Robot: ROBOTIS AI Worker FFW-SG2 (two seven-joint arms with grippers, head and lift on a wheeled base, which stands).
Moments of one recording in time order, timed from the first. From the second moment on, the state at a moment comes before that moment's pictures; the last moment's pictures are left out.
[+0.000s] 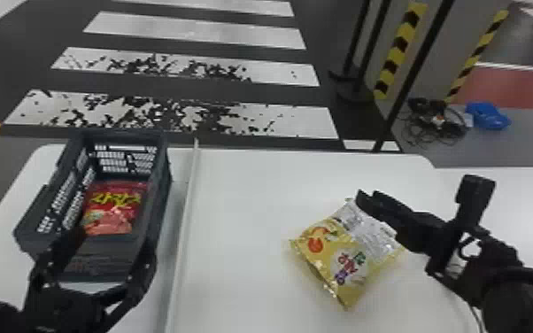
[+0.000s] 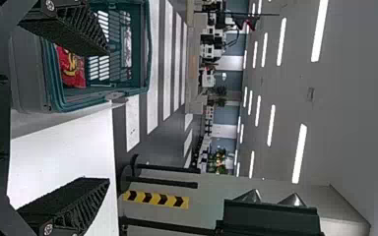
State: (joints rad) left arm 0.64 0.16 -0.07 -2.08 0.14 -0.10 -0.11; right arm 0.13 -0.19 -0.31 -1.82 -0.36 0.66 0.49
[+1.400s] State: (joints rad) left arm 0.63 0.16 -0.07 -2.07 0.14 -0.11 -0.11; right arm -0.03 -0.33 -0.20 -1.44 -0.10 0.66 0.45
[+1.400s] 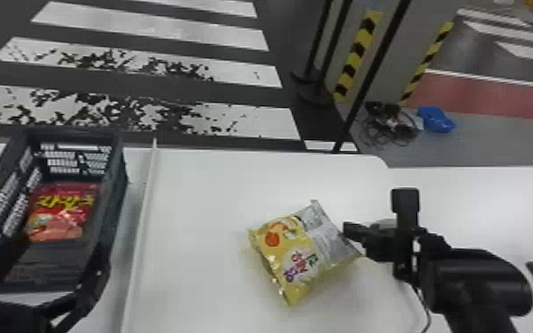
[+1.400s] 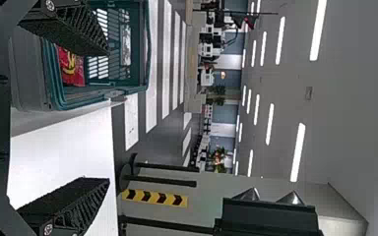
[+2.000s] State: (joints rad) left arm 0.63 0.16 -0.07 -2.06 0.14 -0.12 -0.11; right arm 0.10 -0.32 -0.25 -1.68 -0.10 0.94 0.44
